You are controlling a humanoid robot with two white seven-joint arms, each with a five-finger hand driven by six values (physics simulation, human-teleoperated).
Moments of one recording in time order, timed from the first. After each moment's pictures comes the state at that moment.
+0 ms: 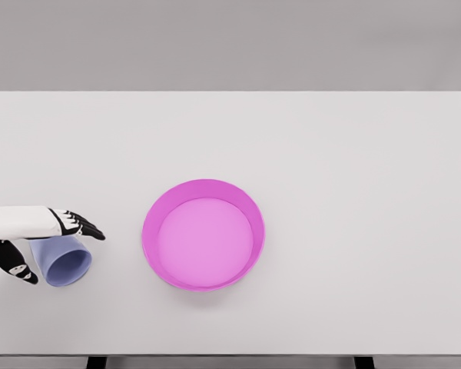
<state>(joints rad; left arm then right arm) -0.55 1.28 -0.90 -1.63 0.15 -0.61 -0.61 0.03 0.00 0.28 0.05 -0.09 -0.07 -0.11</state>
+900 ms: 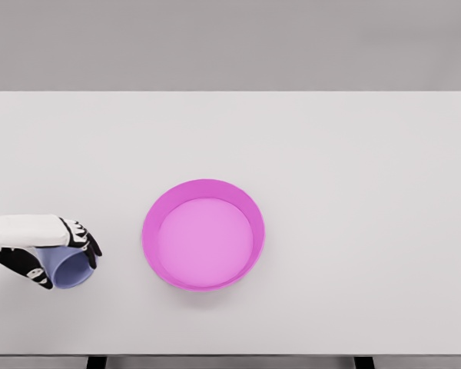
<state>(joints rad) -0.52 1.26 -0.89 -1.66 0.15 -0.61 -0.61 0.03 0.00 0.28 0.05 -0.09 -0.07 -0.11</state>
